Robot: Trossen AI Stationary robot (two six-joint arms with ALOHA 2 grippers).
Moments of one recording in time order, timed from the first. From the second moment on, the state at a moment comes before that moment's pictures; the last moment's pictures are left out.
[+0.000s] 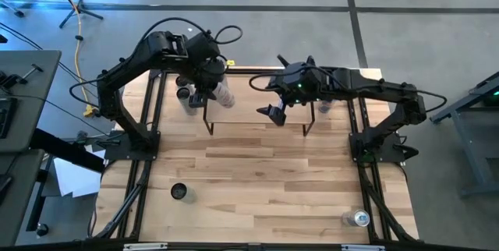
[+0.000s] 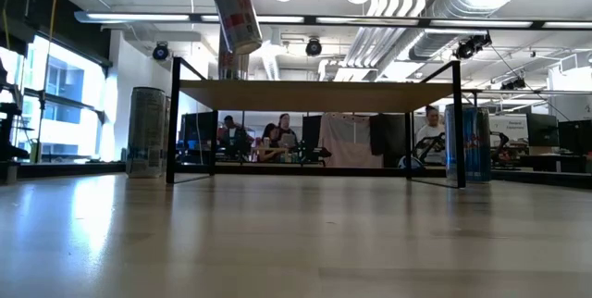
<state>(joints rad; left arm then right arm) 0.33 1.65 2.11 -1.57 0.03 0.41 -0.08 1.53 1.72 -0.83 0.10 0.20</state>
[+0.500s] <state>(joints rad) 0.33 1.55 1.85 -1.57 0.04 0.37 -0.07 1.53 1.72 -0.83 0.11 0.21</state>
